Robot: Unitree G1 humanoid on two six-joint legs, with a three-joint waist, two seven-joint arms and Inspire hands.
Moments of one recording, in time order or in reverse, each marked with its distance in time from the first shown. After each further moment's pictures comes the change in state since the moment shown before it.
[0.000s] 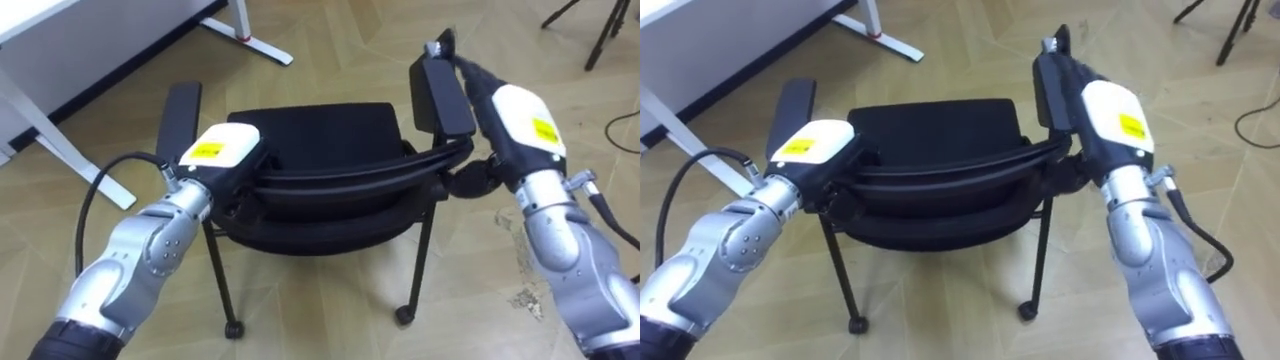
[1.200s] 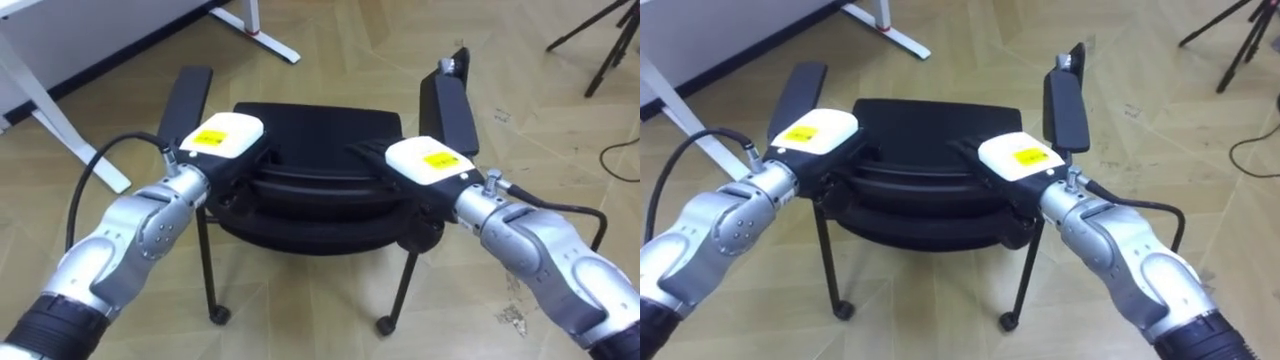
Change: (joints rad) left arm -0.073 0.087 -0.076 0.039 -0.022 -0.027 0.012; right arm -0.076 -0.121 0.287 -0.047 -0.101 -0.067 0.231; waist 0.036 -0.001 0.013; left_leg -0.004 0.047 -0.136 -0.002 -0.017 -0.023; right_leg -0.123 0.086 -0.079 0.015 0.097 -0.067
